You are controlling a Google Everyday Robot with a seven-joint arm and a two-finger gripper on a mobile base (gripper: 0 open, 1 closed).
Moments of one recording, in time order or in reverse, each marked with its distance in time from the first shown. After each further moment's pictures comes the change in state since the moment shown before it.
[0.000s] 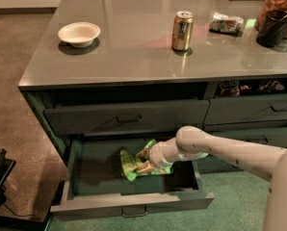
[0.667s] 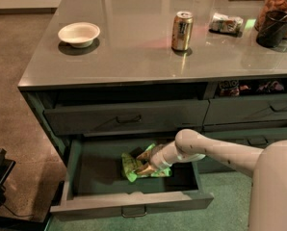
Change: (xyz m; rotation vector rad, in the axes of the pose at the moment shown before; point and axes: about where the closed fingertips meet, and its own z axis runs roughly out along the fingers) arm 0.038 -0.007 0.033 -0.034 -0.027 0.058
